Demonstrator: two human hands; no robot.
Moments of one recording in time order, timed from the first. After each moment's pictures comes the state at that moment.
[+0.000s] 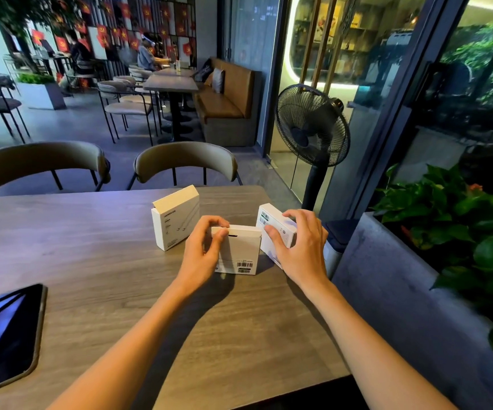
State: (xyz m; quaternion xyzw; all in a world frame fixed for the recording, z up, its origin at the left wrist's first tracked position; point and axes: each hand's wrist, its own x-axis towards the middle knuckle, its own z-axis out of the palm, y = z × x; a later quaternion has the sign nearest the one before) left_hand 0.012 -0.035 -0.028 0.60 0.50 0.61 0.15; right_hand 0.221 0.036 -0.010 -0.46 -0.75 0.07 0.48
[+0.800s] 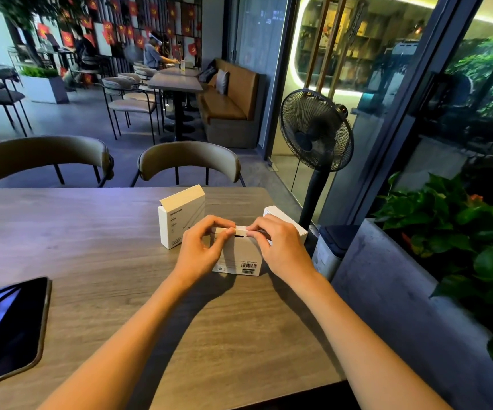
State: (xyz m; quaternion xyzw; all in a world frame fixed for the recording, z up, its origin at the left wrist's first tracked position) left_hand -0.001 -0.036 -0.018 0.61 0.51 0.59 0.11; right_hand 0.186 0.022 0.019 -0.33 -0.86 0.10 0.38
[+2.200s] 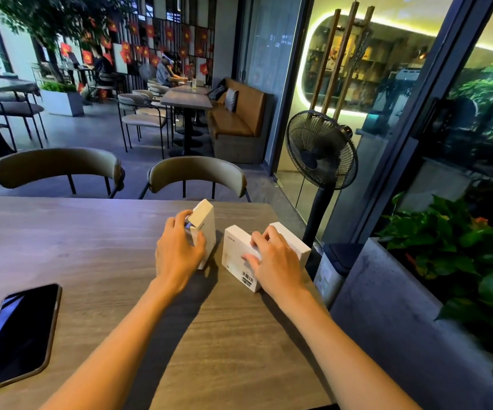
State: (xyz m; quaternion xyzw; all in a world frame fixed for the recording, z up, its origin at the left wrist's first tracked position) left_hand -0.038 -0.040 -0.009 0.49 0.71 0.50 -0.03; right_hand 0.171 0.003 0.025 -0.39 -0.87 0.00 0.29
